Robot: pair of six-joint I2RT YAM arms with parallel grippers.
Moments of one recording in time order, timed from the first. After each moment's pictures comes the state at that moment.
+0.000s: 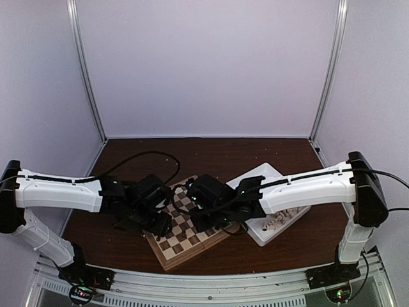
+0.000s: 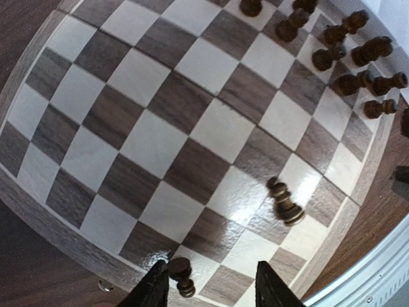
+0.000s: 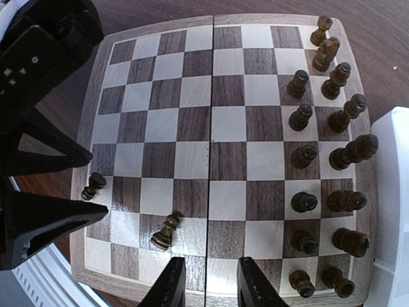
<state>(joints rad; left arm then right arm) -1.05 1.40 0.86 -0.60 -0.11 -0.63 1.23 1.85 1.36 -0.44 0.23 0.61</state>
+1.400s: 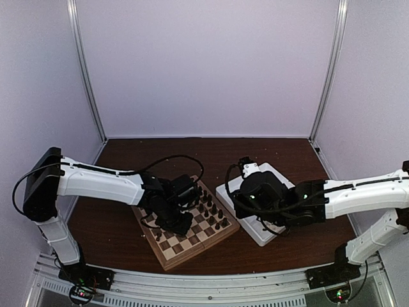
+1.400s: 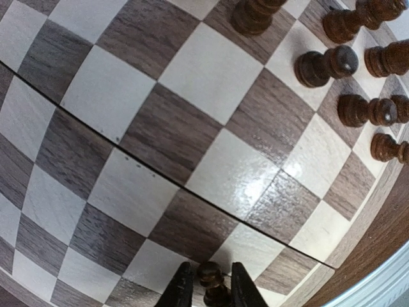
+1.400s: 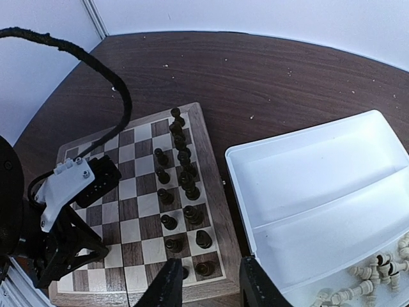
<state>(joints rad) -1.07 1.75 1.13 -0.65 -0.02 -0.70 1.23 1.37 0.96 -0.30 0.62 0.68</state>
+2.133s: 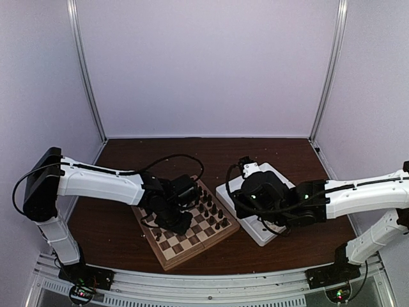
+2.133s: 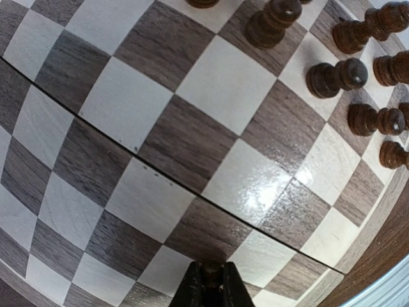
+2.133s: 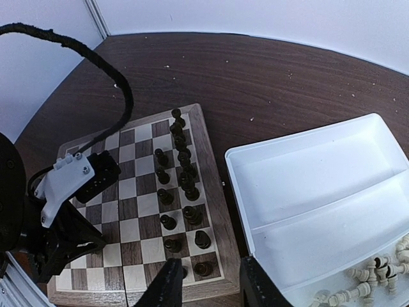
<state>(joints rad) -1.07 1.76 1.13 -0.66 -0.07 -0.68 1.23 1.36 0.95 -0.29 0.62 0.66</state>
